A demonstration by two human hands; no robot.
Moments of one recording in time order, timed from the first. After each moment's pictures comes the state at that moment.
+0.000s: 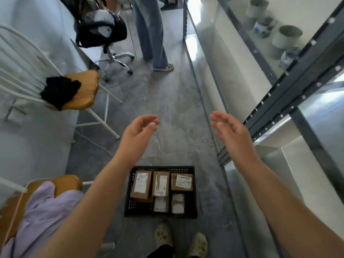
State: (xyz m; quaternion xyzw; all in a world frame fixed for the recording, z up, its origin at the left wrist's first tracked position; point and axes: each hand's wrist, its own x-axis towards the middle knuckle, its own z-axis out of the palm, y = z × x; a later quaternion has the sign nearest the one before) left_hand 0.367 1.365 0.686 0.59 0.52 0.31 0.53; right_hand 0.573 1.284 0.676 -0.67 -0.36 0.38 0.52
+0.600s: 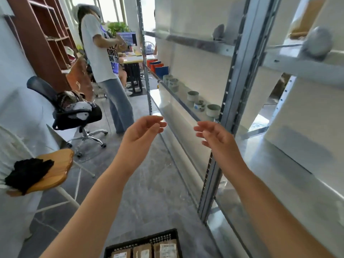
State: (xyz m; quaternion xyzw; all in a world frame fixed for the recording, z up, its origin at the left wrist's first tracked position) left_hand 0.423 1.333 0.839 0.70 0.25 0.41 0.53; right_hand 0.584 1.222 0.823 -0.62 -0.41 0.20 0.63
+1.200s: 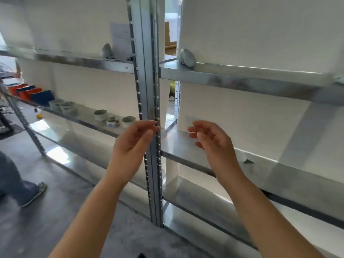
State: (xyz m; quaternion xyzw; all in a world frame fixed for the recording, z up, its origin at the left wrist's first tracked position) left_hand 0.476 1.318 0.862 0.74 -0.05 0.28 0.61; right_hand 0.528 1.139 0.861 -0.69 -0.20 -0.07 0.69
